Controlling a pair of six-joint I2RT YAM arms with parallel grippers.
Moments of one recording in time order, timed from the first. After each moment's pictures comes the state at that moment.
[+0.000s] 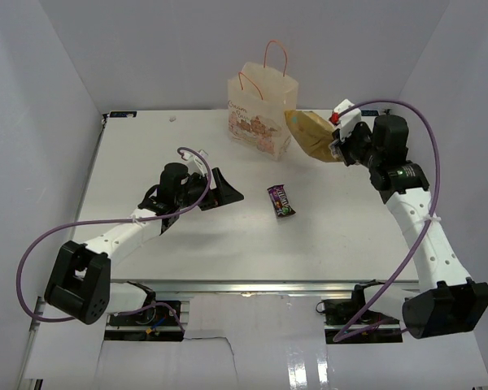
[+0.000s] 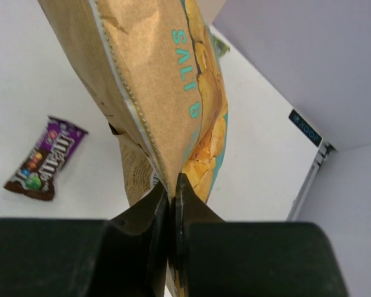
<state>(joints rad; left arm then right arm) -0.43 1.31 0.73 0.13 0.51 -0.73 0.20 1.17 1.19 -0.42 -0.26 -0.55</state>
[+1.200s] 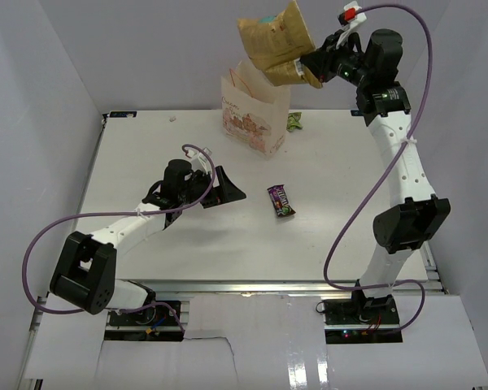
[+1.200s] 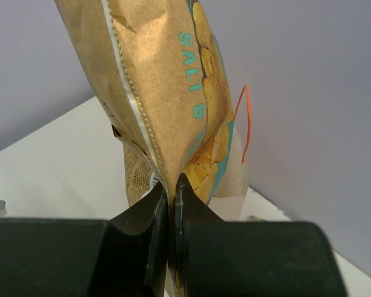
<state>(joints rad) -0.43 1.37 0.77 0.14 0.53 -0.70 0.18 1.81 2.12 -0.24 -0.62 0.03</state>
